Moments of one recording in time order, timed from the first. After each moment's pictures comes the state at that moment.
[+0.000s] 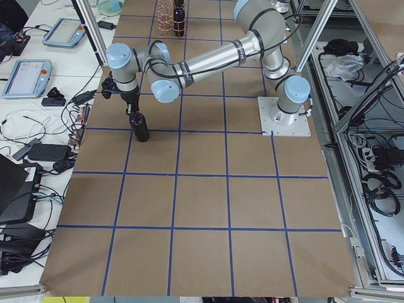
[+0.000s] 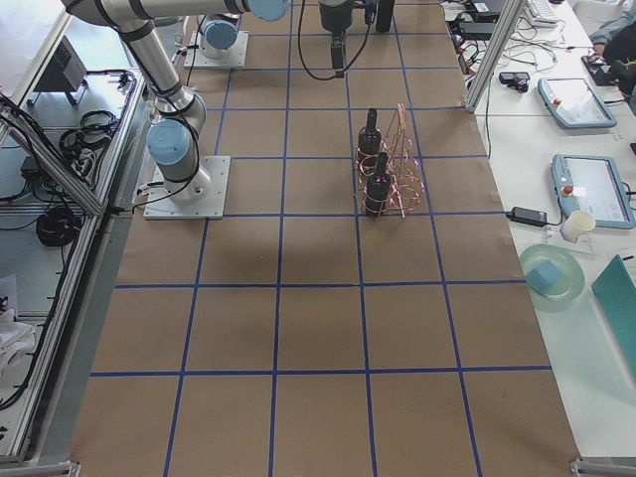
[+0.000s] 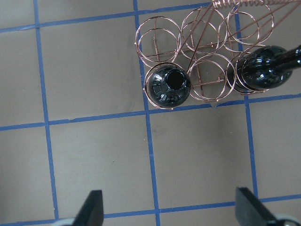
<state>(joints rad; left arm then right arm) -1.17 -2.13 -1.17 -1.38 1.53 0.41 1.49 -1.68 1.57 -1.61 -1.55 0.02</state>
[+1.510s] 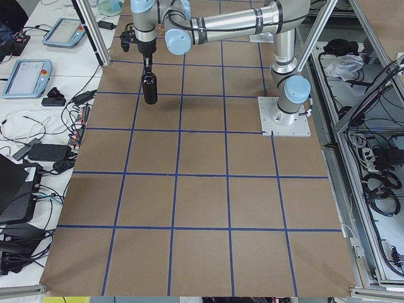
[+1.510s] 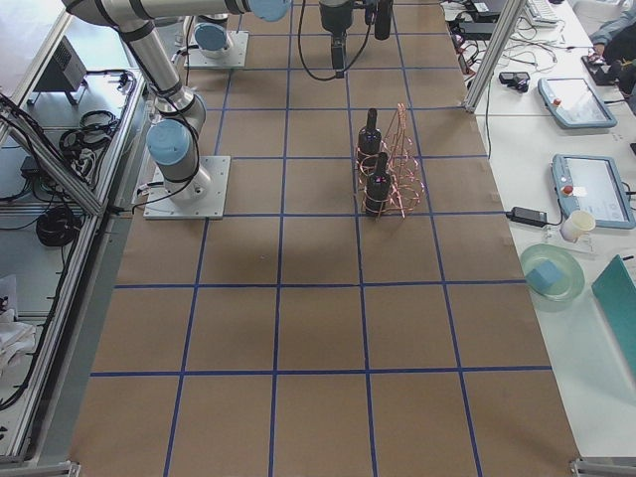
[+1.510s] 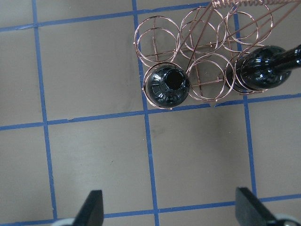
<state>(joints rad) -1.45 -1.88 -1.36 -1.37 1.53 0.02 1.49 -1.68 1.57 -1.61 -1.55 0.02</state>
